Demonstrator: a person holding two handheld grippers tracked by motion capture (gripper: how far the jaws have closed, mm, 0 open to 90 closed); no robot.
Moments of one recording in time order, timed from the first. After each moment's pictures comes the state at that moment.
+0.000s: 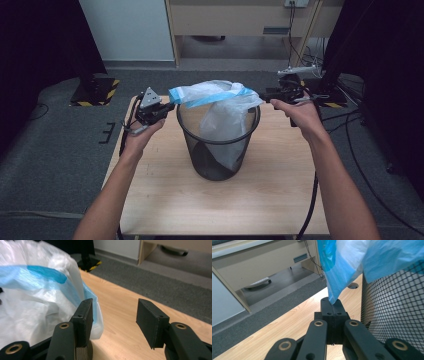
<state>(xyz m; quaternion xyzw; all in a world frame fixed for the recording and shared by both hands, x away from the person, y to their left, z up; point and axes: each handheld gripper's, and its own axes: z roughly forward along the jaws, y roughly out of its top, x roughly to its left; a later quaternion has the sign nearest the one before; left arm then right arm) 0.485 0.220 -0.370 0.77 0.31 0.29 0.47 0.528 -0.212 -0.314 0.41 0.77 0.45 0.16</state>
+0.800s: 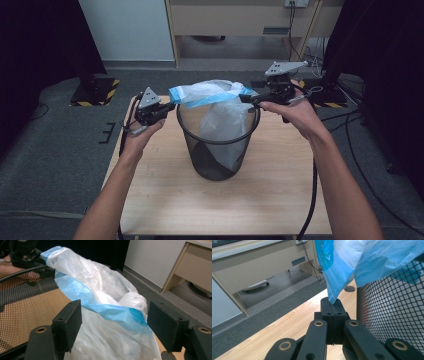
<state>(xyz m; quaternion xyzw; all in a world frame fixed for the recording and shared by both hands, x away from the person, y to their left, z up) 0.482 0.220 -0.367 0.77 0.31 0.28 0.48 0.496 -0.170 -0.277 0.24 0.81 0.51 0.17</state>
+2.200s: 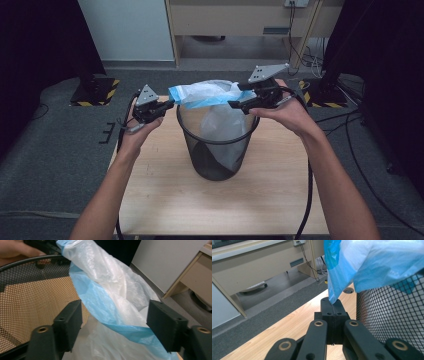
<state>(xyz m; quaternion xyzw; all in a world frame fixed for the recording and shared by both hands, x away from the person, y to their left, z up) 0.484 0.225 -0.358 0.77 0.30 0.28 0.49 0.487 -0.137 -0.276 0.16 0.85 0.47 0.19</state>
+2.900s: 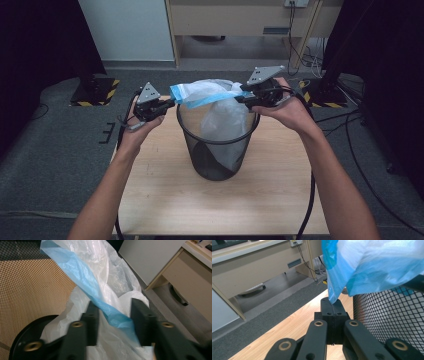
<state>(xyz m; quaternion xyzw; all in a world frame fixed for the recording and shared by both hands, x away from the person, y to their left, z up) 0.484 0.221 -0.351 0.78 0.29 0.28 0.49 0.498 -0.142 -0.283 0.16 0.86 0.41 0.25</state>
